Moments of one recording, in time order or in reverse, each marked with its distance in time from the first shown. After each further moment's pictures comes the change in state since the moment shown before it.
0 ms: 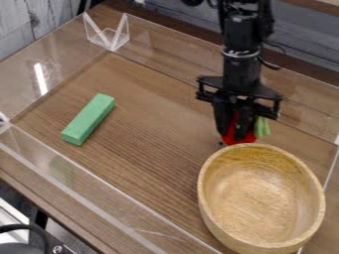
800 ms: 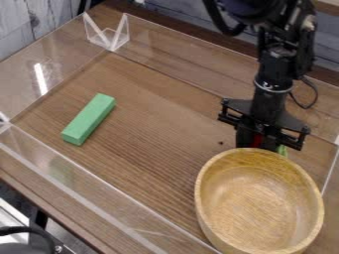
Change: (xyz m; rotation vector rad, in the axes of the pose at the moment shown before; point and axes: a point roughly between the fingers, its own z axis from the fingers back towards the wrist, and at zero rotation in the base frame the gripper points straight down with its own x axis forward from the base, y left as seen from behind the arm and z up) arm -0.010 -0.043 -0.023 0.000 -0.052 0.008
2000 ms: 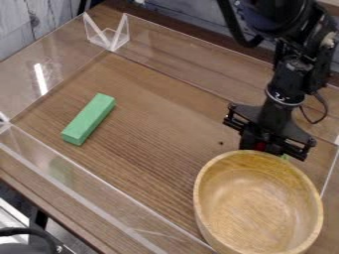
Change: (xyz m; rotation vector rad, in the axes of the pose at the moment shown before) arm -0.003 -0.026 -0.014 -0.045 -0.067 -0.007
